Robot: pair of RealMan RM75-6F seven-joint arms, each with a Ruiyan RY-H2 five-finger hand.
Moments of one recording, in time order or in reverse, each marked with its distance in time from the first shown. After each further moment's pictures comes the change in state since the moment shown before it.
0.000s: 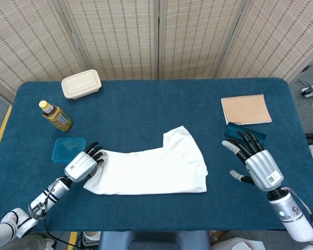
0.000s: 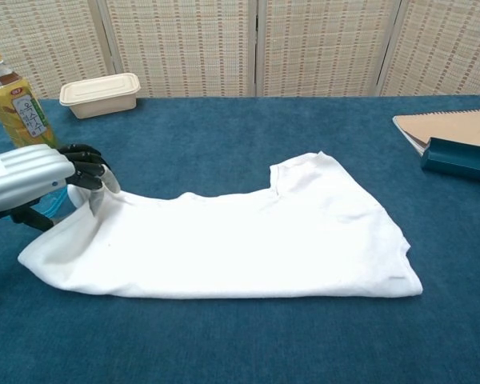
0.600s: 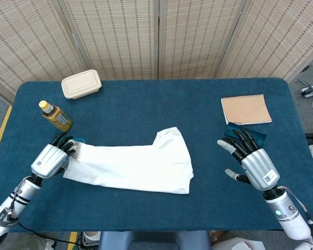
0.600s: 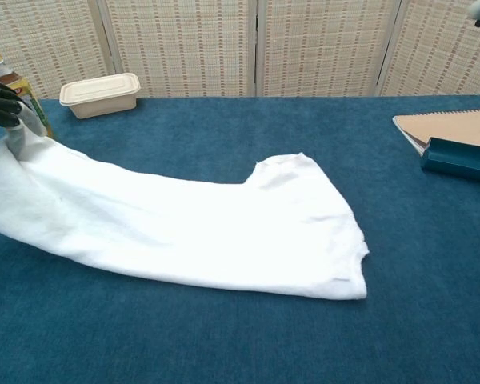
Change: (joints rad) left arm 0.079 0.315 -0.042 -0.309 -0.085 0.058 0.106; right arm 0.017 -0.017 0.019 -0.011 -0.024 0.013 -0.002
